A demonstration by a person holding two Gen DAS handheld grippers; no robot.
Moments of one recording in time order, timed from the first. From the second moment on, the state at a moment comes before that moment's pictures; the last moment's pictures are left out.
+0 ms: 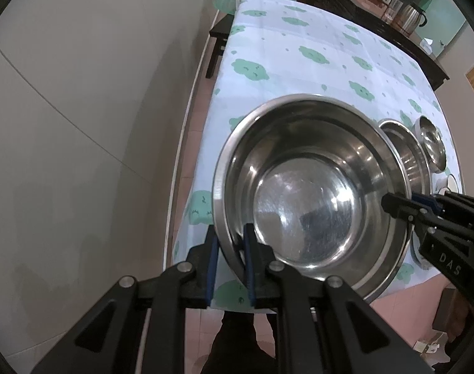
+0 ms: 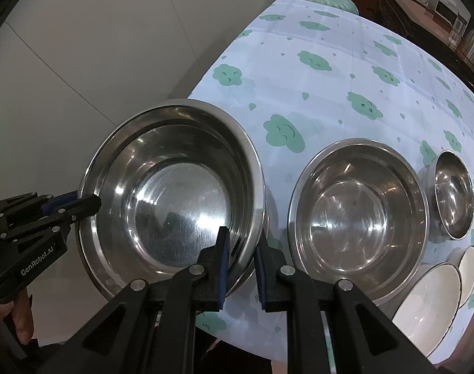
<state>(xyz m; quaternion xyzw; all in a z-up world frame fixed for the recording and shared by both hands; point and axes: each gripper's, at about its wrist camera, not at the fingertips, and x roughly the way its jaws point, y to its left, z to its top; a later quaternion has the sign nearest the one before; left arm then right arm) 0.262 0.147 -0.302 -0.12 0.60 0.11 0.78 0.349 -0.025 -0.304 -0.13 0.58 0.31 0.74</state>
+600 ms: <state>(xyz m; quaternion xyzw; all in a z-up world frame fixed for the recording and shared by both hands) 0.257 0.141 -0.312 -0.11 0.61 0.11 0.77 0.346 -0.025 -0.316 -0.13 0.60 0.31 0.73</state>
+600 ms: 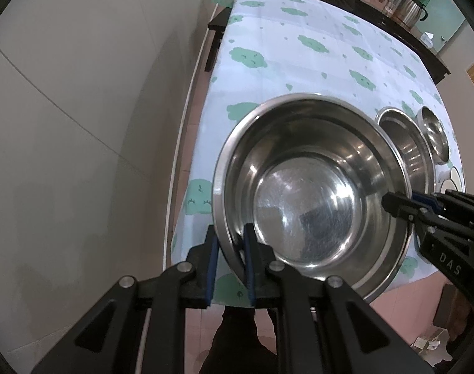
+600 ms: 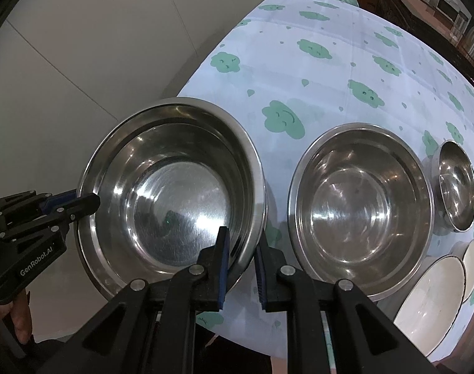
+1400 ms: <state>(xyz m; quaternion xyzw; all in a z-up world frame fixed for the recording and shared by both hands) 0.260 0.139 -0.327 -0.11 0.63 0.11 0.76 0.347 -0.020 -0.332 -0.14 0.61 0.31 0.72</state>
